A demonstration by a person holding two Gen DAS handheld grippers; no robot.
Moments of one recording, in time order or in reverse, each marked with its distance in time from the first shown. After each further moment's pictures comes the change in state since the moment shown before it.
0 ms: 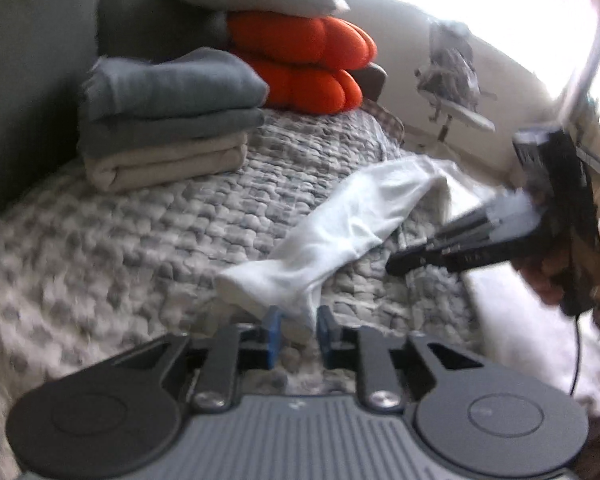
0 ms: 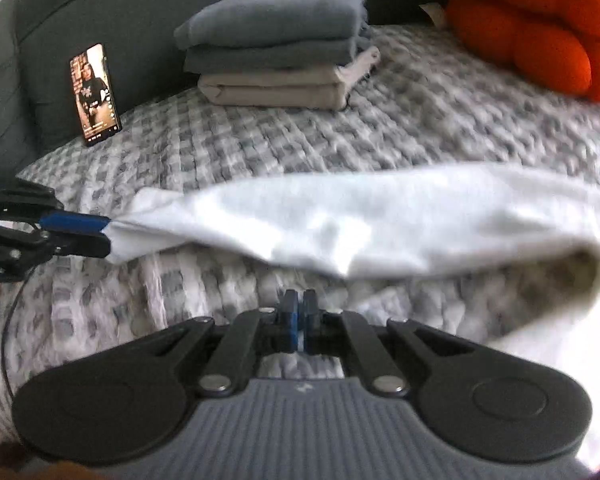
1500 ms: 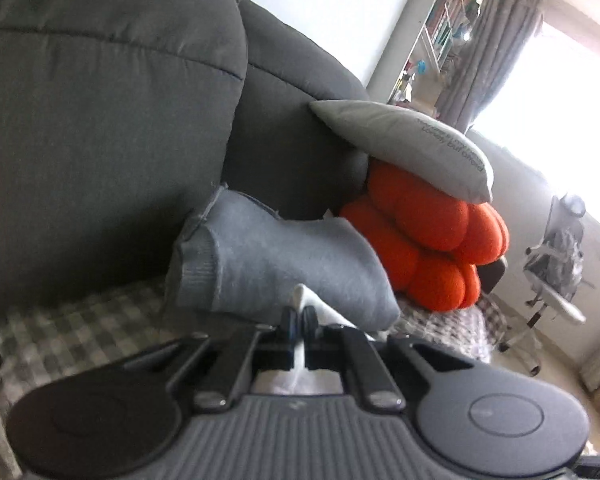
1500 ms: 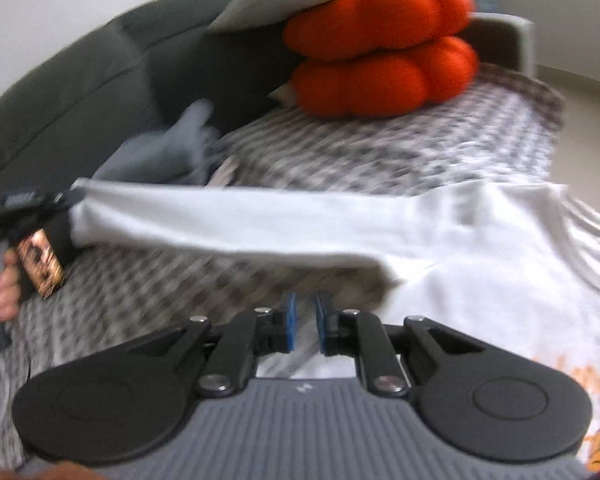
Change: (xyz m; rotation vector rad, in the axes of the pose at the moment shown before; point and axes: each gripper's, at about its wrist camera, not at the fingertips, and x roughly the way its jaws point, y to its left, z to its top) left arm 0.030 0.033 0.116 -0.299 -0.372 0.302; right arm -0.080 -0.085 -0.017 0.374 -0.309 -0.168
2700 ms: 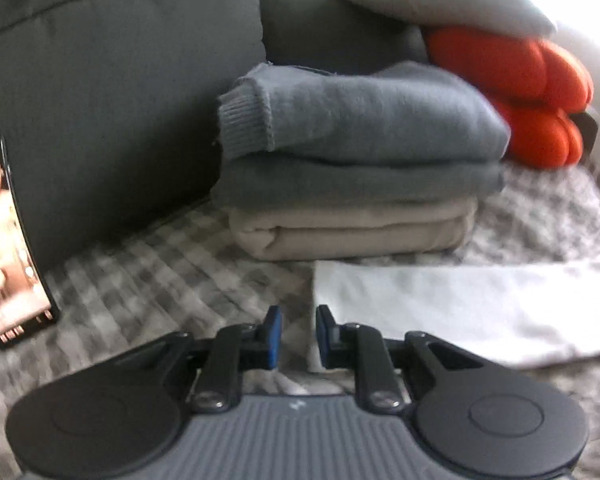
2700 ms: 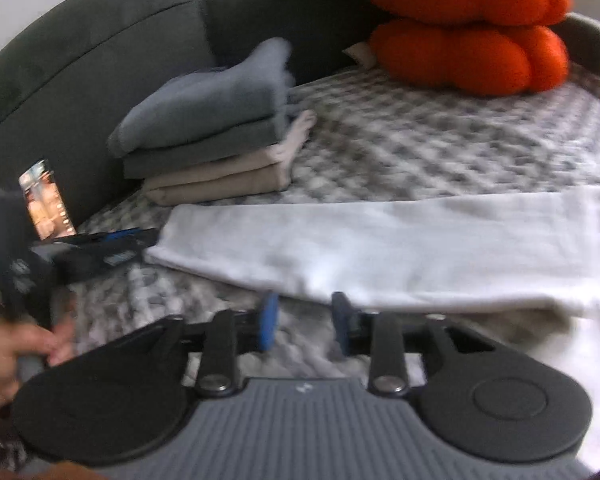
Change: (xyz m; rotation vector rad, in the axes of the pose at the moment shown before) left arm 0.032 -0.006 -0.071 0.288 0.195 0.295; right arm 0.067 0.083 -0.012 -0.151 0.112 0.047
